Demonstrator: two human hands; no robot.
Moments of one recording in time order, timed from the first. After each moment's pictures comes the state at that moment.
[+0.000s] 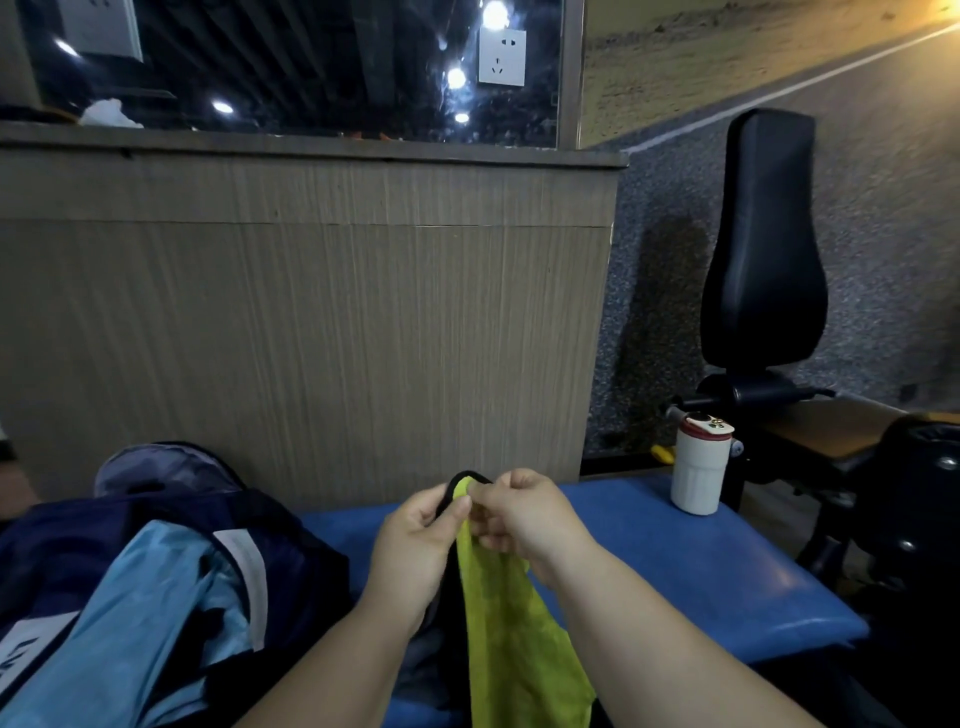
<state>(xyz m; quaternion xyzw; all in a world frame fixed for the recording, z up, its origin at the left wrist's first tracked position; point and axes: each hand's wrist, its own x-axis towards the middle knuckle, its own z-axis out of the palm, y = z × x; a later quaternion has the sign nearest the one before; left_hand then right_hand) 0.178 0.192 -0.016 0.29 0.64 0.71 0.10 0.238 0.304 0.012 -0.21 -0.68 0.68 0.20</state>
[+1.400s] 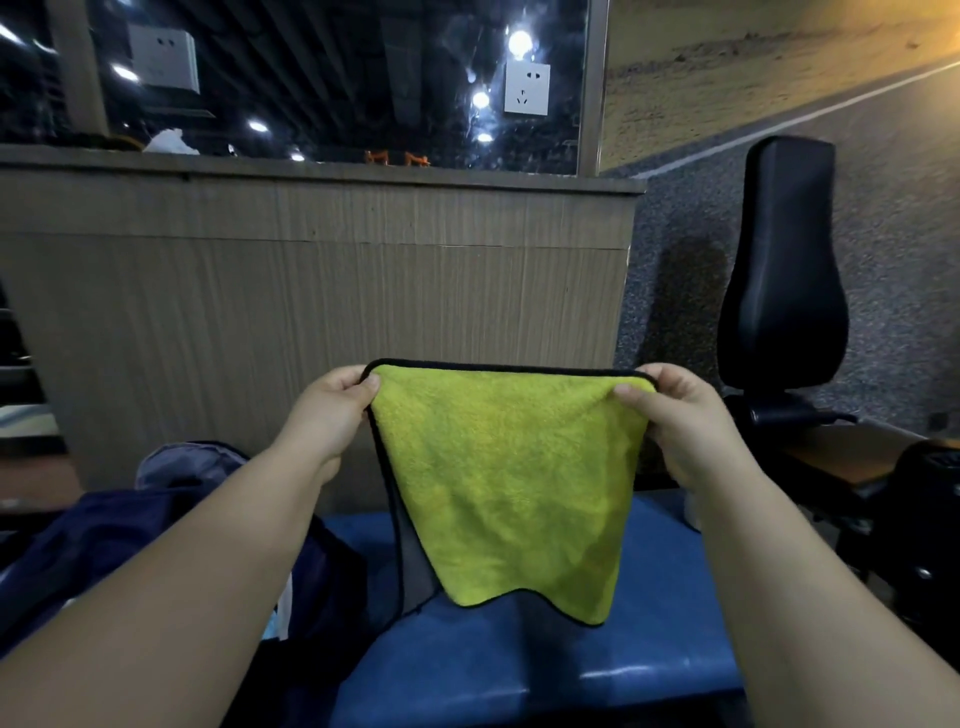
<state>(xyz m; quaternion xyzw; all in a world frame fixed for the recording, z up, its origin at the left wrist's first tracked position) 0.096 0.142 0.099 0.25 0.65 0.72 0.01 0.300 0.391 0.100 -0.04 -0.66 0.63 0.41</state>
